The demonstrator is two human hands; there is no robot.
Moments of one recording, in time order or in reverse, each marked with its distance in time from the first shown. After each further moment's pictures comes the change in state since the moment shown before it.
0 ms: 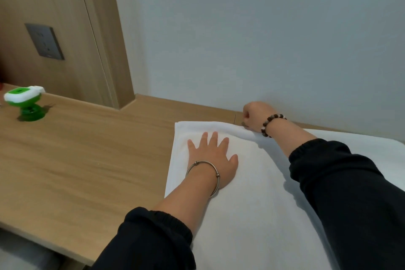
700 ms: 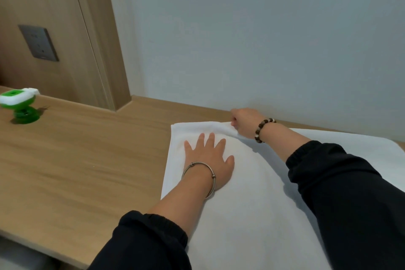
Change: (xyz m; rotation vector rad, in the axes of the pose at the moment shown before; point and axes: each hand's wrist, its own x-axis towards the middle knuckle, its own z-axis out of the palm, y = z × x) left_hand -0.003 0.000 -0.002 -0.016 0.000 0.011; right_hand -0.002 -0.009 0.014 -0.004 -0.042 -0.171
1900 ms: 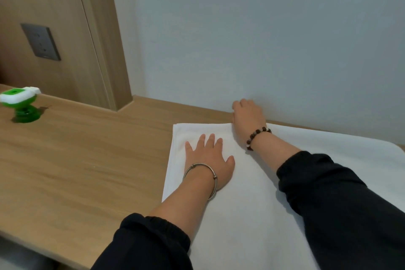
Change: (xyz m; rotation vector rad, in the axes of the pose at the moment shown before) left_hand 0.003 0.000 0.000 -0.018 0.016 -0.042; right_hand -0.010 -0.030 0.001 -0.212 0.373 0.152
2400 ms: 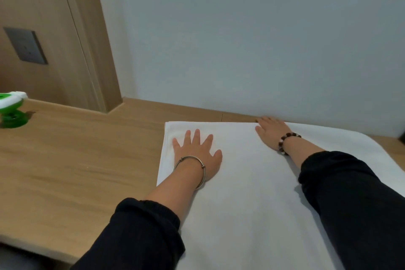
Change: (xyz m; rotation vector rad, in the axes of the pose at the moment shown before) left_hand 0.005 -0.007 -0.001 0.074 -0.063 -0.013; right_hand -0.040 0.115 0.034 0.072 -0.475 0.146
